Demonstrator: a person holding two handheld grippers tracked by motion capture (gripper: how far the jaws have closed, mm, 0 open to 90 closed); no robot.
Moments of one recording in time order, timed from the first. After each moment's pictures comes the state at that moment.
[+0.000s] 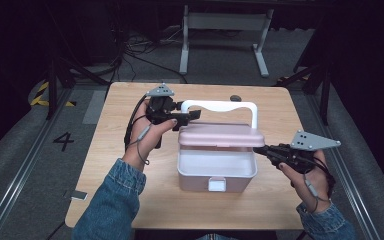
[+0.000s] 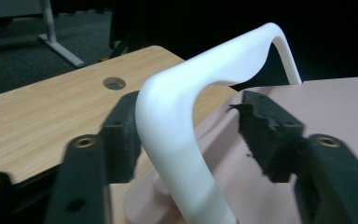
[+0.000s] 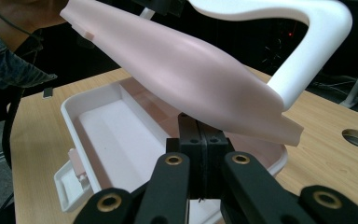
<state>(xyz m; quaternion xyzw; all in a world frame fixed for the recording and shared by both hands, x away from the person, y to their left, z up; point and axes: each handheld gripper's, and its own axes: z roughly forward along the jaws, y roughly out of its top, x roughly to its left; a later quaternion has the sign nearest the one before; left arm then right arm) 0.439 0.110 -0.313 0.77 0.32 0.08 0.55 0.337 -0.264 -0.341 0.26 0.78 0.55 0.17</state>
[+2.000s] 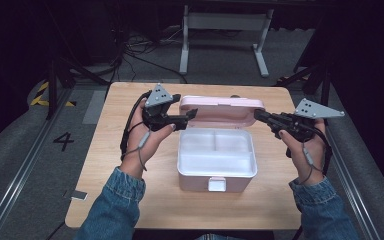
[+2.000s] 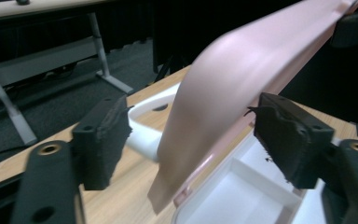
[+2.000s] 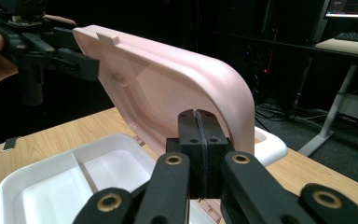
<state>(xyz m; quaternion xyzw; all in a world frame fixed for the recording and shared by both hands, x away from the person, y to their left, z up) 0.418 0.108 -0.296 0.77 0.29 0.20 0.54 0.392 -0.264 -0.304 0.26 0.73 0.59 0.21</state>
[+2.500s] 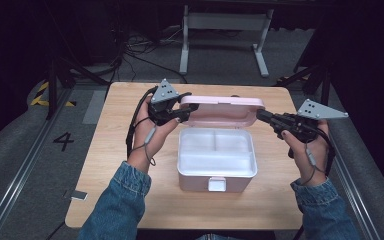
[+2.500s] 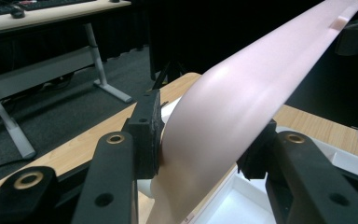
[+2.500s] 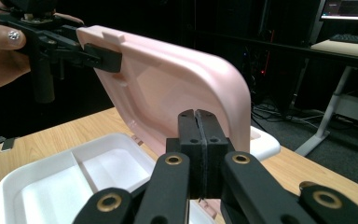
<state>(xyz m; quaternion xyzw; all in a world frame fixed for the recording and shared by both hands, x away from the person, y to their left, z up) 0.427 0.098 -0.294 0.77 0.27 0.21 0.54 0.388 -0.269 -0.303 0.26 0.73 0.59 0.21</state>
